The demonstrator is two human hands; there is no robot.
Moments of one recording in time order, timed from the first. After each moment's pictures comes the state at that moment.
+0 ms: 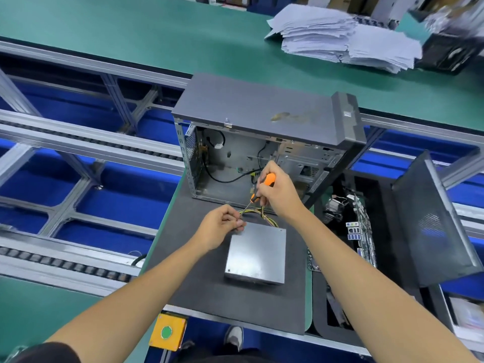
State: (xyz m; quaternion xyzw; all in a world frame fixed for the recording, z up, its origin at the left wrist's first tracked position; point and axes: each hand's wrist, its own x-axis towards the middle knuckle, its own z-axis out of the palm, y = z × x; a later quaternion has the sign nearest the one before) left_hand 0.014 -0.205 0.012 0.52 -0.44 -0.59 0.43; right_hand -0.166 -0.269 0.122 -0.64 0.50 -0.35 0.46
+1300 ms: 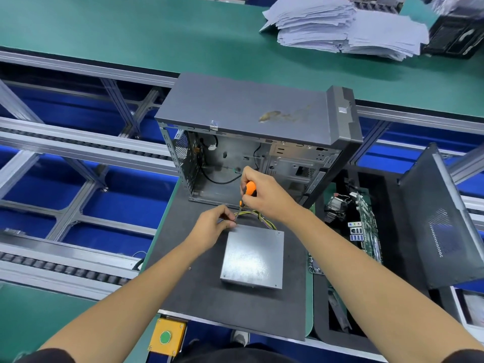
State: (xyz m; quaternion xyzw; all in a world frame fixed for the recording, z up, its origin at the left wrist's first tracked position) left_hand 0.020 -0.218 0.021 0.60 -0.61 -0.41 0.31; right_hand -0.168 -0.283 0.123 -0.81 0.41 -0.21 0.36
